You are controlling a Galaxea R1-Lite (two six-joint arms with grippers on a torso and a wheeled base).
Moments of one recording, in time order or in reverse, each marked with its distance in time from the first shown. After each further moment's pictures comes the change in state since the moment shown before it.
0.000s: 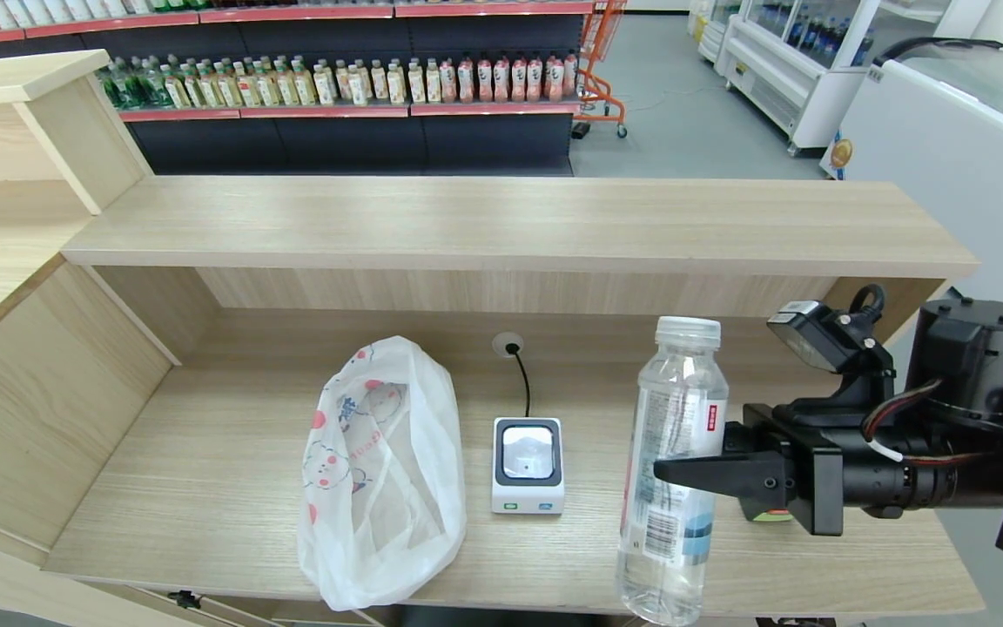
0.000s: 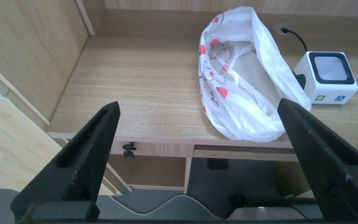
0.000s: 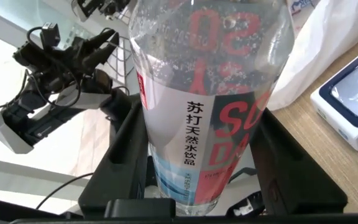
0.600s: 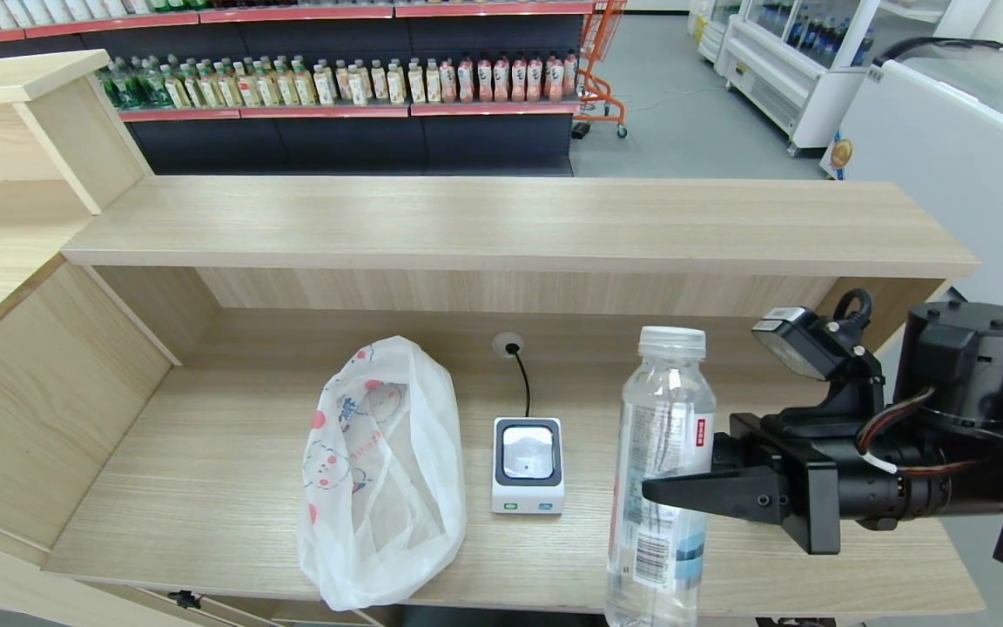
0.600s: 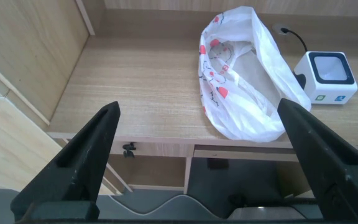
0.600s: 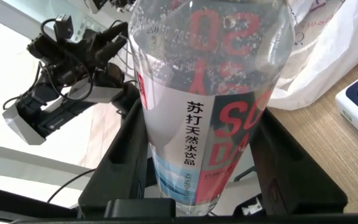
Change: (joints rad) left arm 0.000 0.000 0.000 0.000 0.000 0.000; right arm 0.059 -0.004 -0.003 0.008 -0.001 0.010
